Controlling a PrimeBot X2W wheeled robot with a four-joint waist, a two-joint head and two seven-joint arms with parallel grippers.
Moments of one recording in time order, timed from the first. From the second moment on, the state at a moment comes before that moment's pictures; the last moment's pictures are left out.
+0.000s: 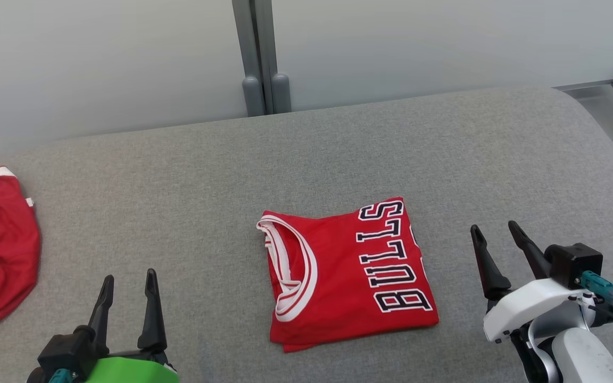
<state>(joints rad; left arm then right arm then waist) 0.05 0.05 0.00 0.17 -0.29 -0.10 -0.26 -0.12 -0.18 0.11 0.25 0.31 0.13 -0.12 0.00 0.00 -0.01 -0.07</state>
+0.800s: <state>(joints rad) -0.03 0.05 -0.03 0.16 -0.29 -0.11 -0.26 -0.35 -0.16 0.26 0.55 0.36 0.13 0.21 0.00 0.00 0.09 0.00</state>
